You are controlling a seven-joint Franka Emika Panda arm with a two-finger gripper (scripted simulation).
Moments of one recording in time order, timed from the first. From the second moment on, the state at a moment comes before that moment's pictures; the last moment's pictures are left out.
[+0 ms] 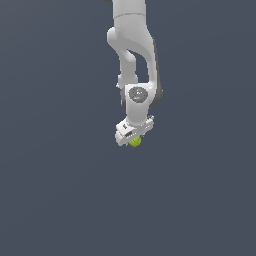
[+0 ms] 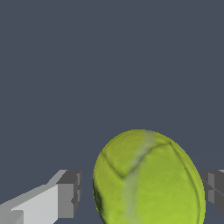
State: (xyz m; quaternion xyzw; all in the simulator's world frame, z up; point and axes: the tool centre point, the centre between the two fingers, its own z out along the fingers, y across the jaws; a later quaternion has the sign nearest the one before) arm -0.072 0.035 0.042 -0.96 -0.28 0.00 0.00
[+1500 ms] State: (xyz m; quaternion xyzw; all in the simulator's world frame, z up) arm -0.072 0.041 0.124 -0.96 -0.28 0.00 0.00
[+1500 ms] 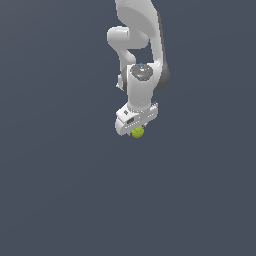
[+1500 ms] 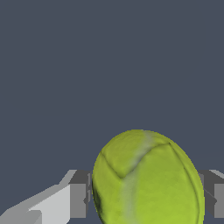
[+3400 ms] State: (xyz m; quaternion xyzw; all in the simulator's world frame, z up) arm -0.061 0.069 0.470 -0.96 -0.28 0.00 0.00
